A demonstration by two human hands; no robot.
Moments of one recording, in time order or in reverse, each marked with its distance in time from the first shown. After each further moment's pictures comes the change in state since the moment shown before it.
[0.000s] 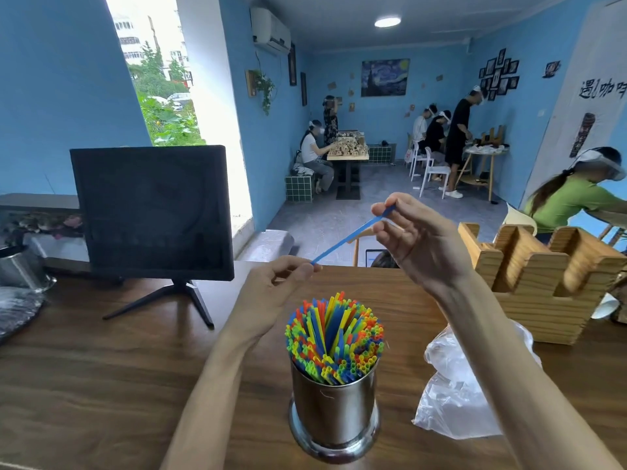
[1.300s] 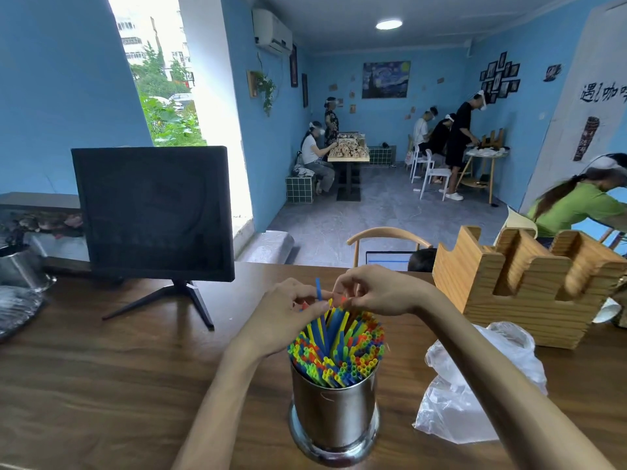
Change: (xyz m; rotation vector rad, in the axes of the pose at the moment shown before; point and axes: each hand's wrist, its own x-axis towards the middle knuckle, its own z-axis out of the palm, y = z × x) left_hand 0.000 -0.025 0.009 0.410 -0.191 -0.064; right_hand 0.014 0.053 -0.019 -1.470 -0.529 0.318
